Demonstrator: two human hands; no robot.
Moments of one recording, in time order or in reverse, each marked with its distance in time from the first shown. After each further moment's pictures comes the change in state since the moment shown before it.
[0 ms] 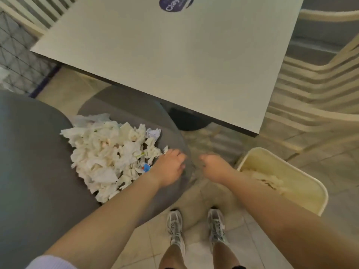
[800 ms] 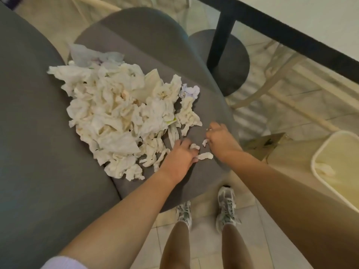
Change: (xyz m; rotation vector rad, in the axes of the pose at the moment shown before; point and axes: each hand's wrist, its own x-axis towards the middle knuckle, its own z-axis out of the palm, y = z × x) left_hand -0.026 -0.121 0.123 -0.199 0.118 -0.042; right_hand 0.128 -0.063 0.116 -0.418 0.072 -0.012
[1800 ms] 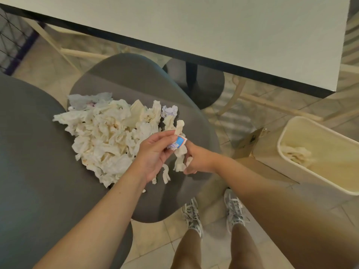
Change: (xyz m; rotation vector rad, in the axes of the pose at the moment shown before) left_hand -0.023 0.053 -0.129 -1.664 0.179 -0.491; right_hand -0.068 -0.022 -0.041 0.881 -0.286 -0.059
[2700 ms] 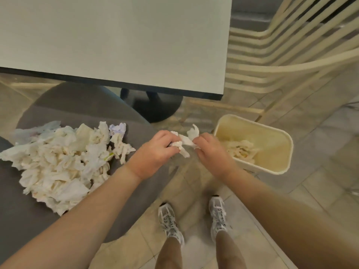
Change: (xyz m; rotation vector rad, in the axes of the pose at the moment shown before) left_hand 0.016 -0.043 0.115 1.695 -0.691 1.336; right_hand -0.132 0.098 -0.081 -0.444 0.872 -0.310
